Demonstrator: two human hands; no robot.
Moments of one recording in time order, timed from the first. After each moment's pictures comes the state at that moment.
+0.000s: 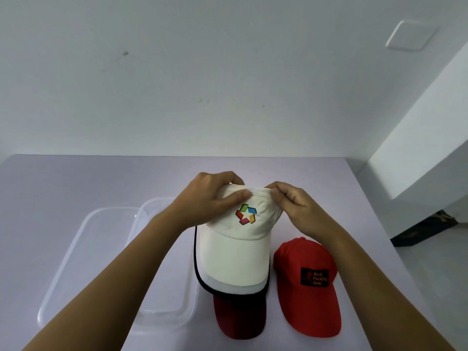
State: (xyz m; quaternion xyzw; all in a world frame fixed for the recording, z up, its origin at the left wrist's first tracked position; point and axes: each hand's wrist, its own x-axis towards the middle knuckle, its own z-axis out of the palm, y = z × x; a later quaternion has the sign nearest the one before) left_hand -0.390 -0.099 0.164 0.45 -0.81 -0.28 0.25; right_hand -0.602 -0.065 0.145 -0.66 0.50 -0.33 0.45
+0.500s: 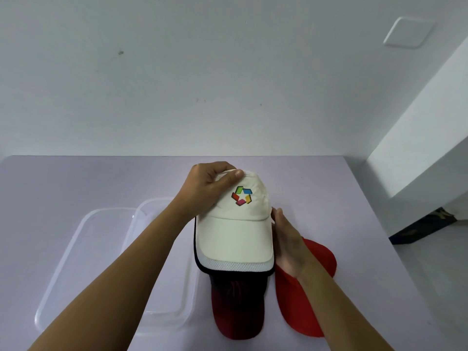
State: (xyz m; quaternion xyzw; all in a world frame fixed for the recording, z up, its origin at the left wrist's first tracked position) left_hand -0.402 -0.108 0.164 0.47 -0.68 -0.42 0.37; right_hand -0.582 -0.037 0.087 -0.37 0.40 -0.44 0.71
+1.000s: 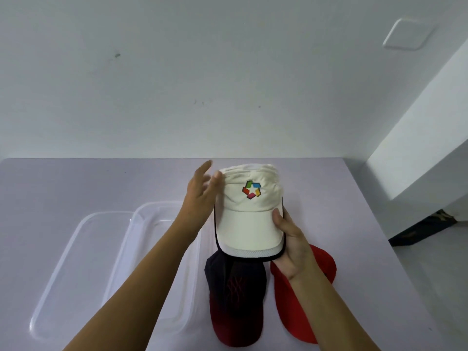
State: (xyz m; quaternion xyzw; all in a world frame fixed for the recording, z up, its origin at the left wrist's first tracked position) left_hand -0.406 -0.107 0.130 0.57 -0.54 -0.48 0.39; right_hand -0.583 -0.048 0.087 -0.20 0.29 -0.58 0.73
